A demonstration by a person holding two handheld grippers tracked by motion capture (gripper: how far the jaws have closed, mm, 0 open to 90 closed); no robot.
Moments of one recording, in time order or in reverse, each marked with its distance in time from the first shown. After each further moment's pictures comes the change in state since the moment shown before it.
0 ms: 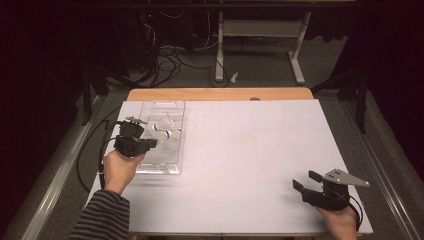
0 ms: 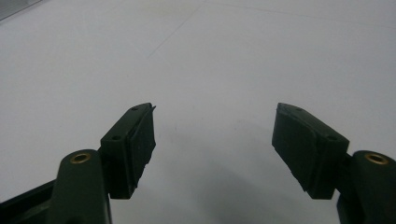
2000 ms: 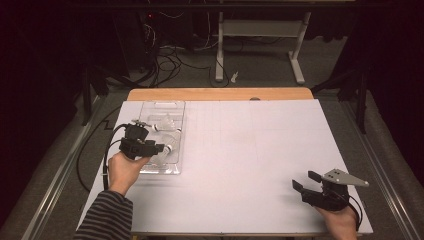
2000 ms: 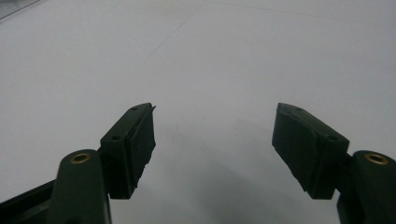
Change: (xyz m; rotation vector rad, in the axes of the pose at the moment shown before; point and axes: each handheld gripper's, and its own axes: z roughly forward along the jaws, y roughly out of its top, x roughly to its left) left arm 0.002 -0.009 0.016 0.024 0.018 -0.010; right arm 0.001 0.000 0.001 0.005 0.001 -0.002
